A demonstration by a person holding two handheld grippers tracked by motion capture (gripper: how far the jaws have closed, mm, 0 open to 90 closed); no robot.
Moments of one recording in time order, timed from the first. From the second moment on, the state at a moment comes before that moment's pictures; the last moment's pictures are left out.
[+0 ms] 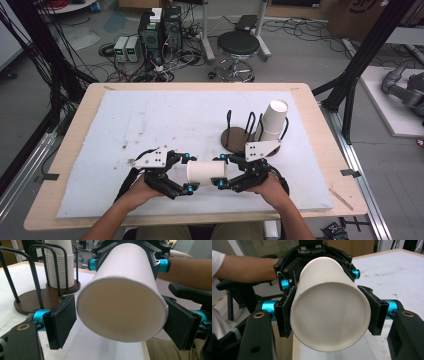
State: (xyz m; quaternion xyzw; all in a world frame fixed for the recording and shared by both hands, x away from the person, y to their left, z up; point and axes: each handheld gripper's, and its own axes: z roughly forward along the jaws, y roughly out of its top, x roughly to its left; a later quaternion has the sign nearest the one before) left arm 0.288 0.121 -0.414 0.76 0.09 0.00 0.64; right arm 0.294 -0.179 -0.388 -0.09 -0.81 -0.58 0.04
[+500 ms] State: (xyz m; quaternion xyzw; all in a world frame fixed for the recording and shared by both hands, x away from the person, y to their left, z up) left arm 0.287 0.121 -0.411 0.76 0.08 0.00 0.64; right arm 0.296 -0.182 -0.392 -0.10 -0.81 -0.58 0.06
